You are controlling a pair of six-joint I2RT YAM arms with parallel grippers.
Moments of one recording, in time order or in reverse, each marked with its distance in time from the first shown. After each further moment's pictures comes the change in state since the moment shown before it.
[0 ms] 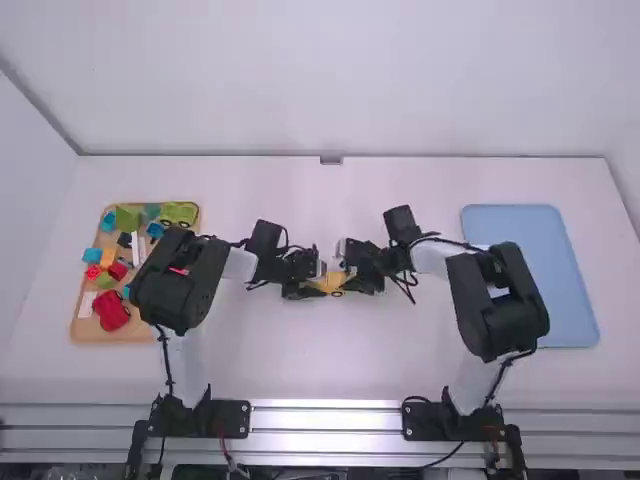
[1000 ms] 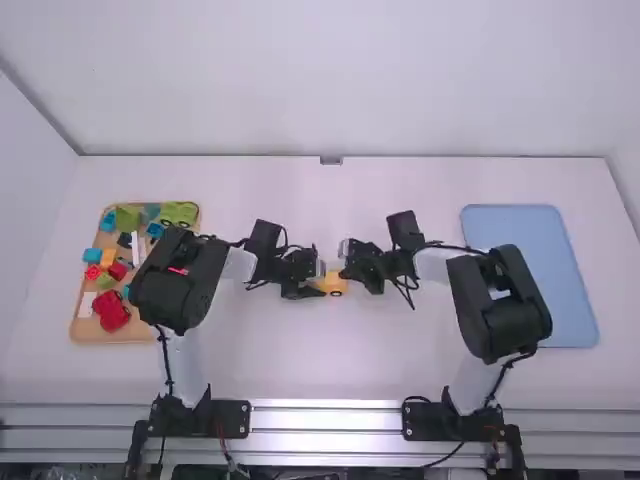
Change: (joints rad) left arm 0.005 0.000 0.000 -0.005 0.001 -0.003; right arm 0.023 -0.002 -0.077 0.201 0.003 0.103
